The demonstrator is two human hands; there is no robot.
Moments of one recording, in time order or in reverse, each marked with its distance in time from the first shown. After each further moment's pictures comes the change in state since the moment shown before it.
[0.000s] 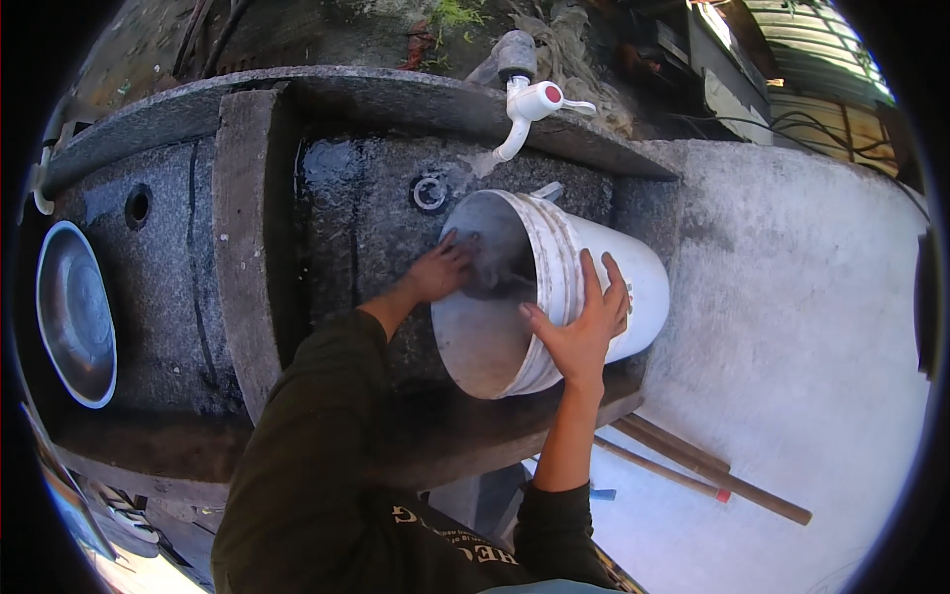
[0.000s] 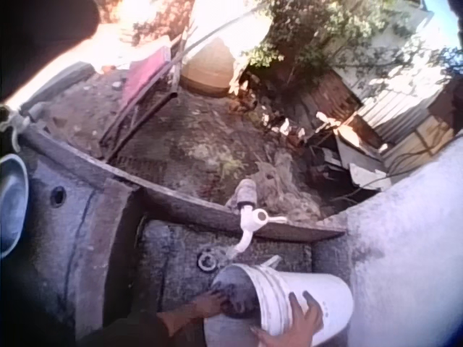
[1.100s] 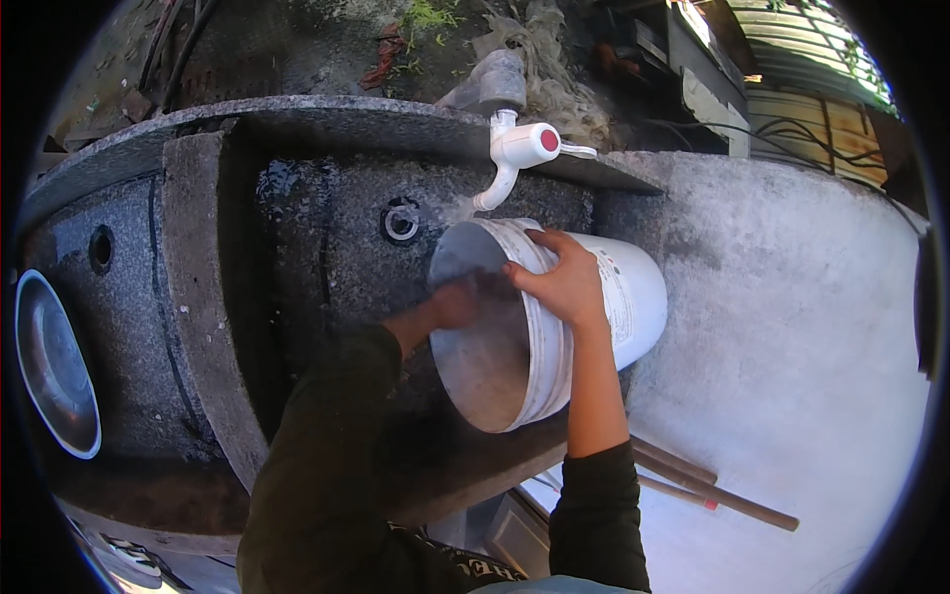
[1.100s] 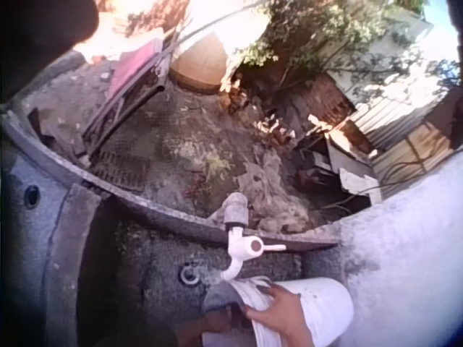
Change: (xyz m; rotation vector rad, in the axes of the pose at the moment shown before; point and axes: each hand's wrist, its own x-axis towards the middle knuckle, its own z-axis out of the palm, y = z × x) left_hand 0.076 0.022 0.028 -0.507 -0.196 -0.080; right_hand 0.105 0.021 0.046 0.247 -0.343 0.040
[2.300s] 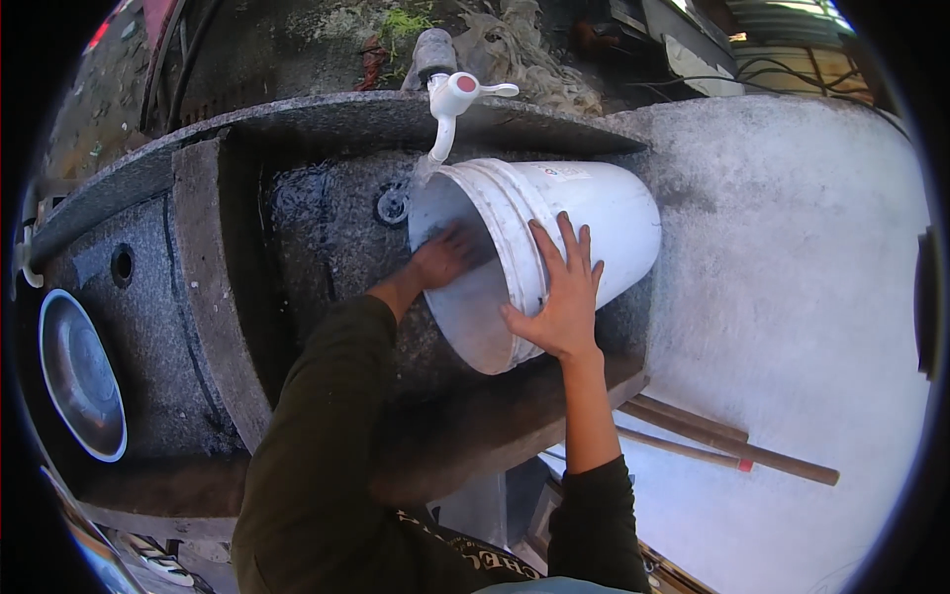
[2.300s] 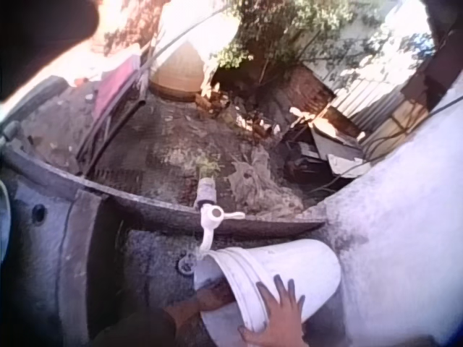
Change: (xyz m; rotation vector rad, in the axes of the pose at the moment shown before) left_hand -0.022 -0.041 -0.017 0.516 0.198 0.206; right_hand -0.096 -0.002 -0.007 -0.097 0.132 -0.109
